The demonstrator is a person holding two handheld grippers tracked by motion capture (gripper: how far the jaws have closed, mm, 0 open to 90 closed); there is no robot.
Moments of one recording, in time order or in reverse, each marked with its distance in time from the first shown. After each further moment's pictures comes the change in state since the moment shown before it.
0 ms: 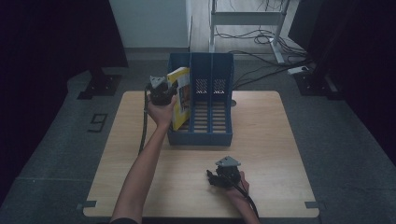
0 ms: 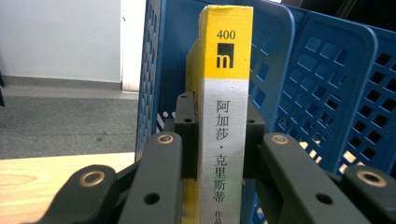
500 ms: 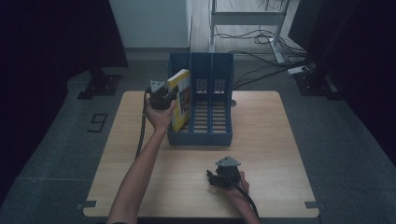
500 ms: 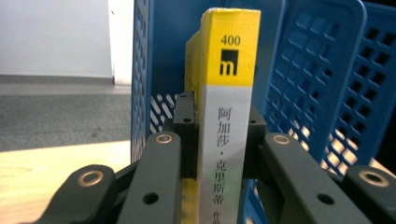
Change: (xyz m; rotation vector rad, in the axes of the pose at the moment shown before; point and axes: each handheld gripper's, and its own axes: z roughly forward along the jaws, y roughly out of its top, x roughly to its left) left arm 0.005 -0.009 -0.014 0.063 -0.060 0.033; right arm 0.000 0.000 0.000 0.000 0.000 0.000
